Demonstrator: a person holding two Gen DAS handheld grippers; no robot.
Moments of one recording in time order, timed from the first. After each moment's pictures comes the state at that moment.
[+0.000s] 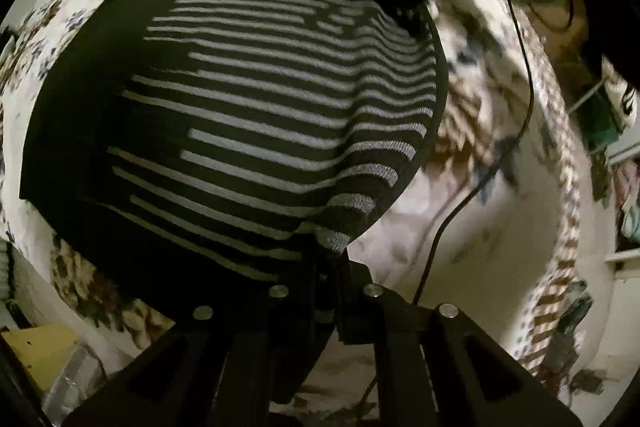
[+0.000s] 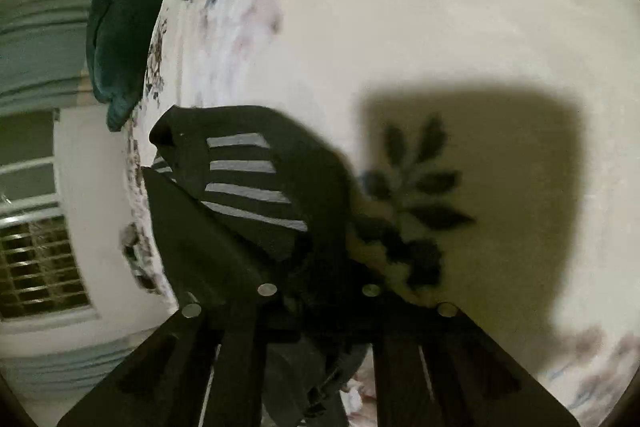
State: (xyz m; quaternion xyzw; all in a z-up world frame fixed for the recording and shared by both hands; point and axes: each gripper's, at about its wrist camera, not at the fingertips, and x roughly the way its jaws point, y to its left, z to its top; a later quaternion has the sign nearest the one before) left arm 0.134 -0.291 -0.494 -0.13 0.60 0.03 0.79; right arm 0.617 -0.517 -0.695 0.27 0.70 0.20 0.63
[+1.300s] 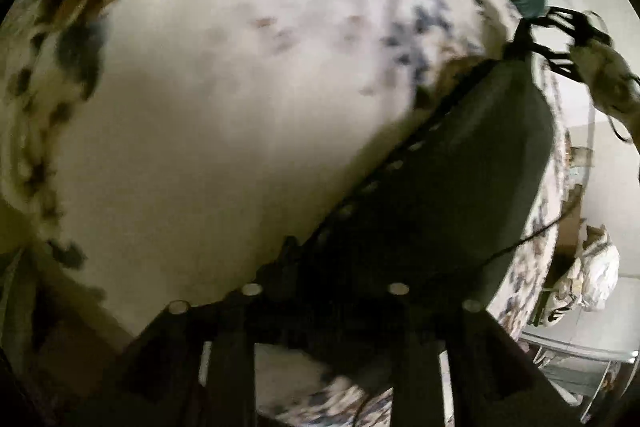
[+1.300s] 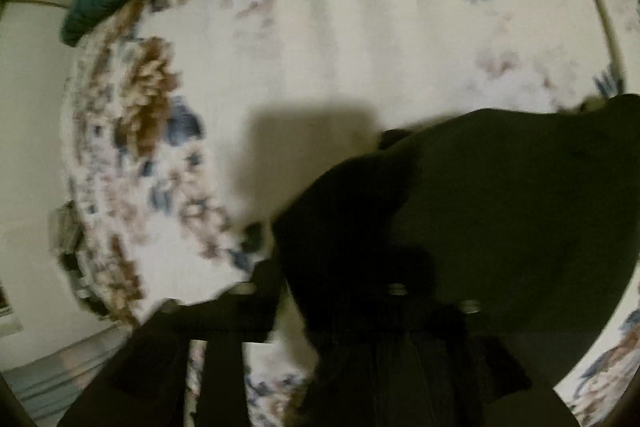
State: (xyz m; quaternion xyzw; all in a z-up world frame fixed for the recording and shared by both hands) left arm 0.091 0.149 -0.569 -0.46 0.56 0.13 0.68; right arm 0.654 0.041 -0.651 0.10 0.74 0.17 0.64
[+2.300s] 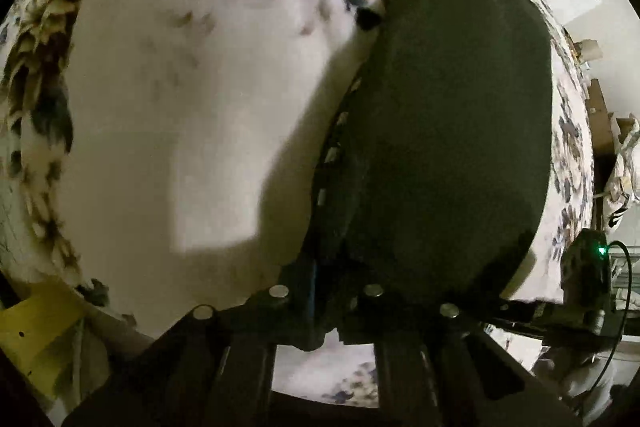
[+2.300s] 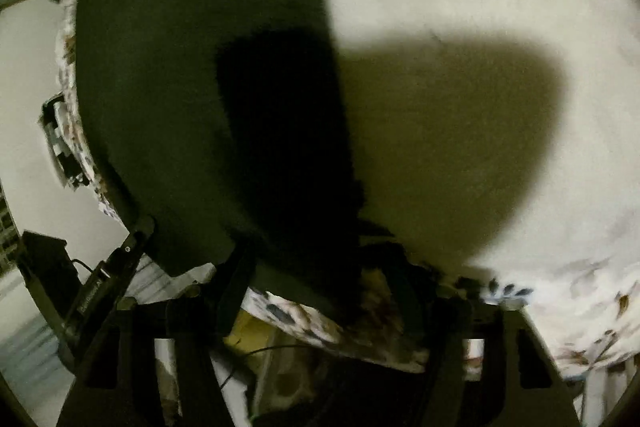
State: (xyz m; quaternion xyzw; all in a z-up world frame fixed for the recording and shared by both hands) left arm 0.110 0.104 -0.561 -0.30 0.62 0.07 0.73; right arm 0.153 -0.173 -0.729 0.19 0.80 0.15 0.55
